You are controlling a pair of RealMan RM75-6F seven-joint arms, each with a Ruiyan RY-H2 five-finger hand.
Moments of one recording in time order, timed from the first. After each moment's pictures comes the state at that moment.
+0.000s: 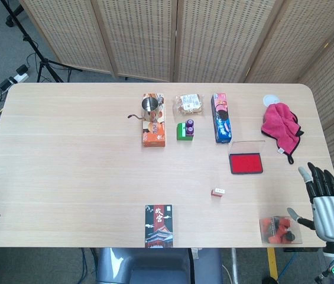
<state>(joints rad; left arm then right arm) 0.02 -0.94 0.00 -1.74 1.57 1.61 -0.10 0.10 -1.16 0.00 -1.63 -1.54 1.62 -0.06</state>
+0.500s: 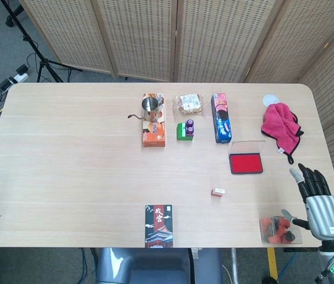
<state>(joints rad) 0.01 -0.94 -0.01 -1.73 1.57 1.60 -0.12 0.13 -1.14 0.01 -1.61 -1.60 1.56 0.03</state>
